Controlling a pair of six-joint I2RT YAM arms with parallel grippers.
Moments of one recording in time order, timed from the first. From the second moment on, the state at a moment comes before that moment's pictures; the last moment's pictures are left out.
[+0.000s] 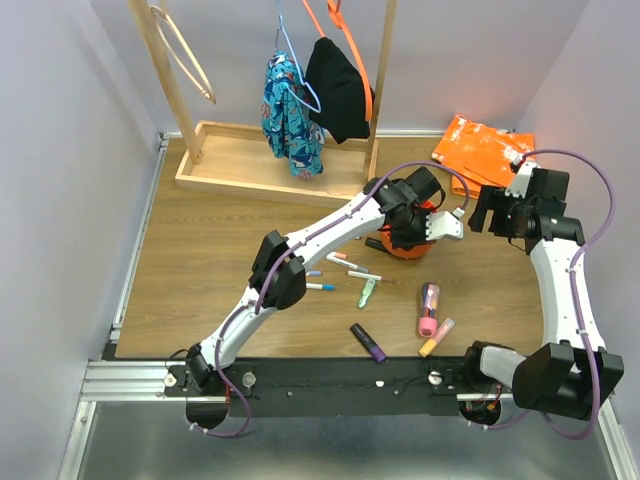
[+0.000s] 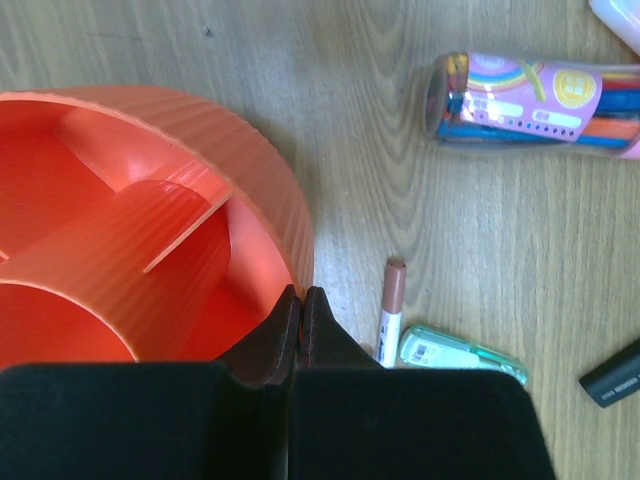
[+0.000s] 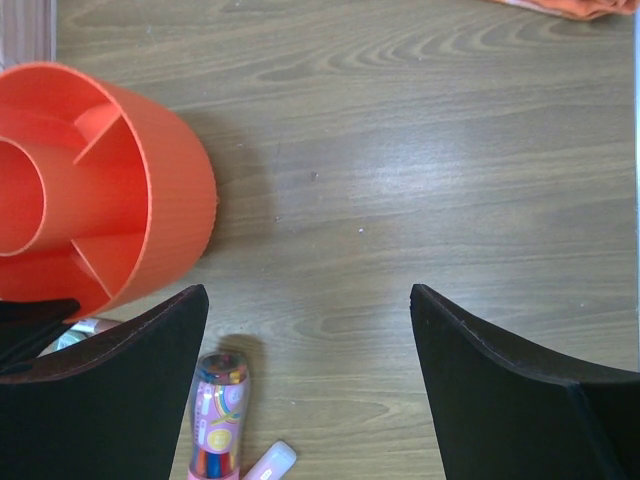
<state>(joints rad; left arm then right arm) -0.96 2.41 2.43 -1.09 0.35 0.66 -0.21 1.16 1.08 -0.70 -0.18 -0.02</state>
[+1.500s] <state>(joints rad) -1.00 2.19 2.29 -0.81 0.14 0.72 -0.22 1.14 1.02 -0.72 -0.36 -0.06</state>
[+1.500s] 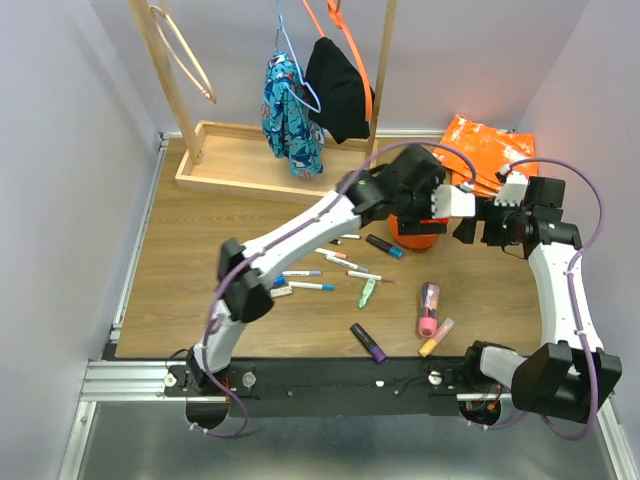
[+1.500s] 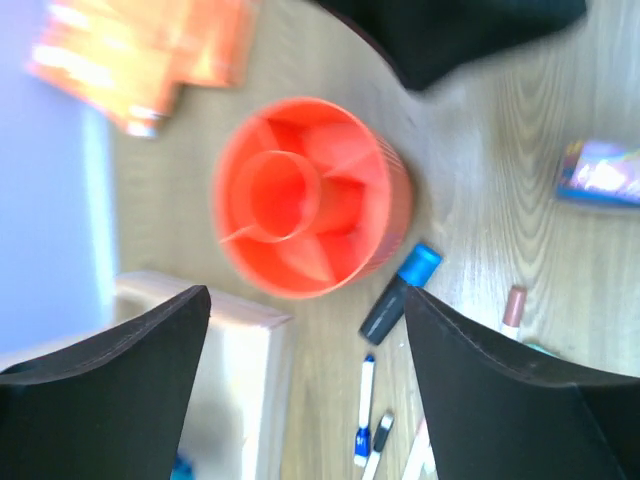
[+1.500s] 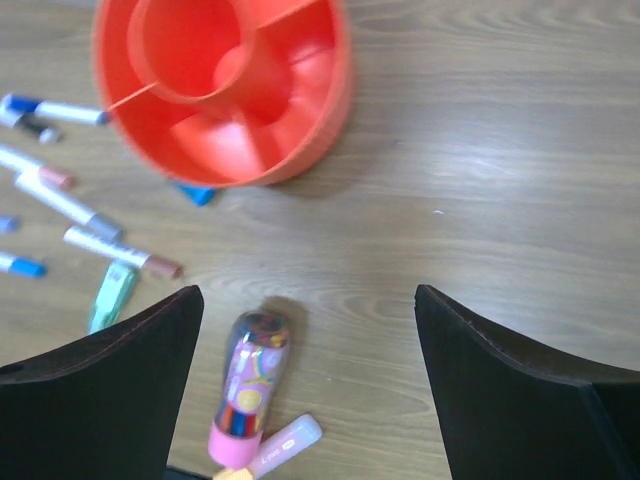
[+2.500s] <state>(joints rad) -0.61 1.14 1.14 -0.66 0.17 0.21 0.02 0.86 0.78 -1.33 -0.59 -1.96</state>
